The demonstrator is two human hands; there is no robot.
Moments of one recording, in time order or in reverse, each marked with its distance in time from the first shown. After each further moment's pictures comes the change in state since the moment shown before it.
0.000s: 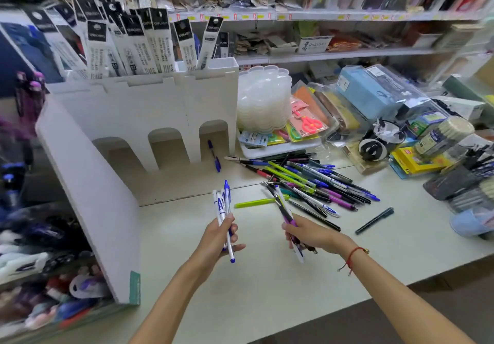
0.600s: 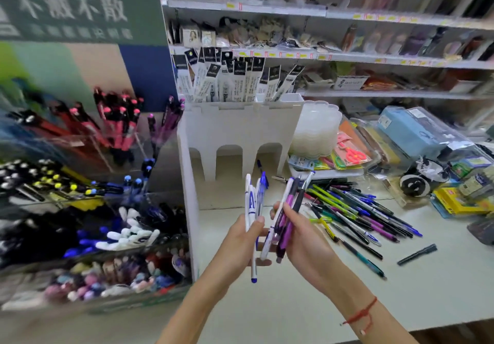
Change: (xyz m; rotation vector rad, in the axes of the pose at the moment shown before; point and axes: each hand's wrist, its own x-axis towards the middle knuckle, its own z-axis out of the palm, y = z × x) left_hand -0.127 0.068 -0.056 0.100 -0.019 0.212; right_hand -0.106 -0.159 0.120 0.970 -0.071 -0.345
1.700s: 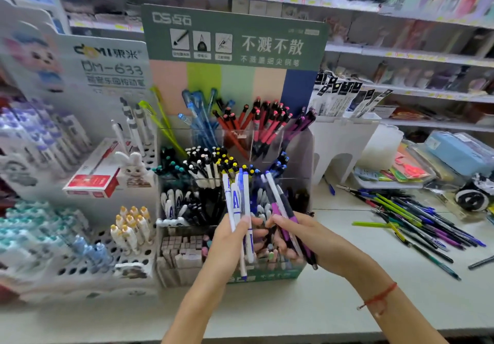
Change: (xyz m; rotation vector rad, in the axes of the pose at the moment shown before) left_hand -0.119 -0.020 -0.229 -0.082 0.209 0.193; right_hand -0.032 0.089 0.211 -0.671 -0.265 0.021
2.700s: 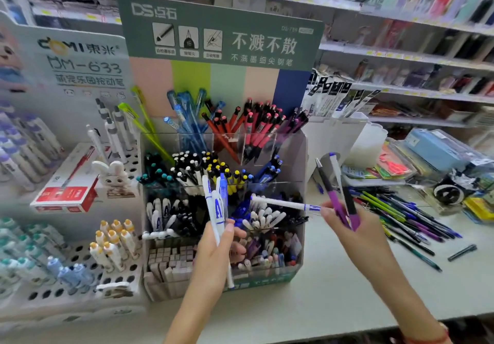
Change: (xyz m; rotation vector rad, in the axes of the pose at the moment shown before) left_hand 0.007 -0.003 -0.011 -0.042 0.069 0.043; right_hand -0.037 -0.007 -0.019 -0.321 0.861 -0.188
